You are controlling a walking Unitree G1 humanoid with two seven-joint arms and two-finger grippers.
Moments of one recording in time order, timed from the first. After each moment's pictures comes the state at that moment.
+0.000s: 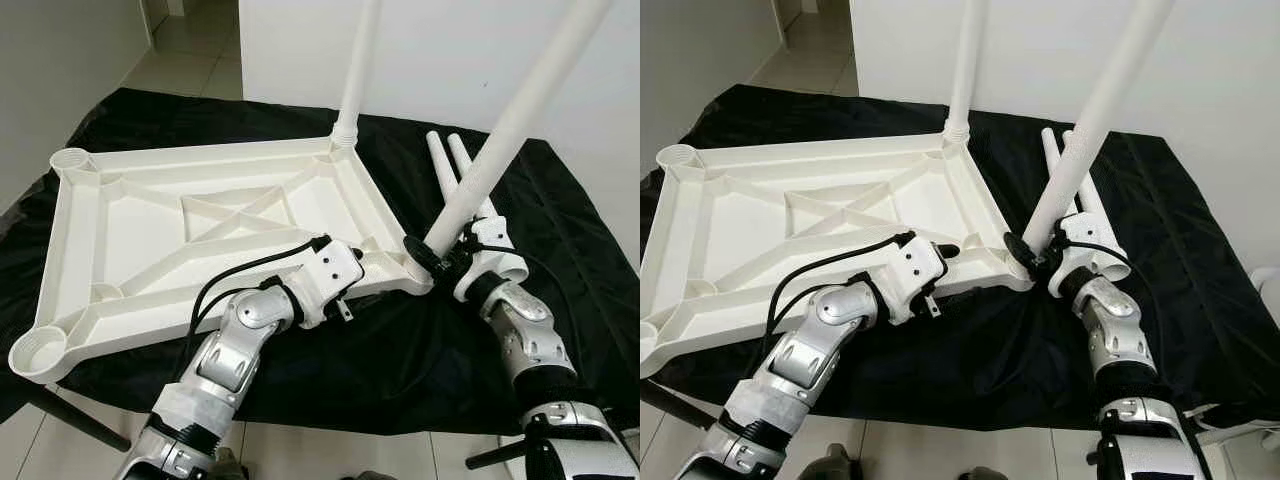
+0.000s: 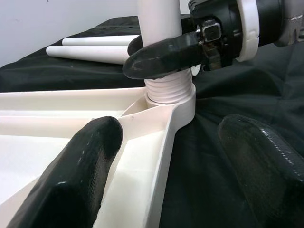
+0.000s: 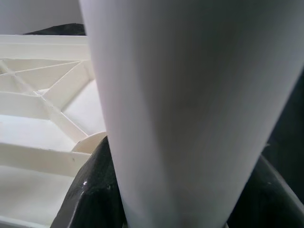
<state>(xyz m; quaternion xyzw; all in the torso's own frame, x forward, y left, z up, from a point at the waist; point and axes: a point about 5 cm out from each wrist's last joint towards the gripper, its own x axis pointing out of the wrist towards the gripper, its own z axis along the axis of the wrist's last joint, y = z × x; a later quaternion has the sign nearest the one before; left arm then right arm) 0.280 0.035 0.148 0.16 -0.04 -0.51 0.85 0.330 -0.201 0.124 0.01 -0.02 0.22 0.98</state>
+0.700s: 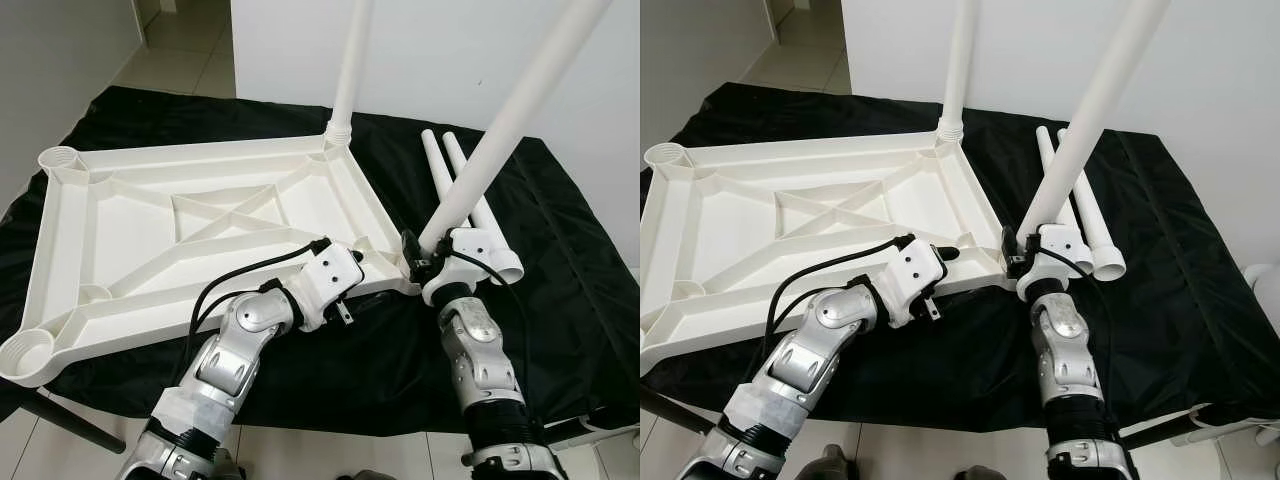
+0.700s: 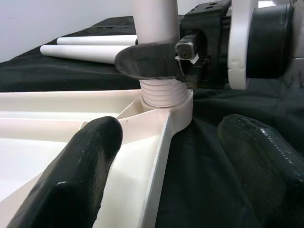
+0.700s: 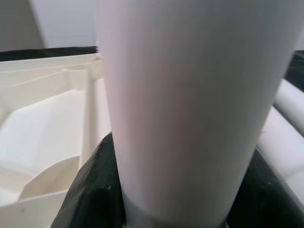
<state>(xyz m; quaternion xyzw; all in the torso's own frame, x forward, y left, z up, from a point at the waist) 0.277 0.035 0.146 0.16 -0.04 -0.51 0.84 0.307 -0.156 0.120 0.04 -0.03 -0.03 1.00</state>
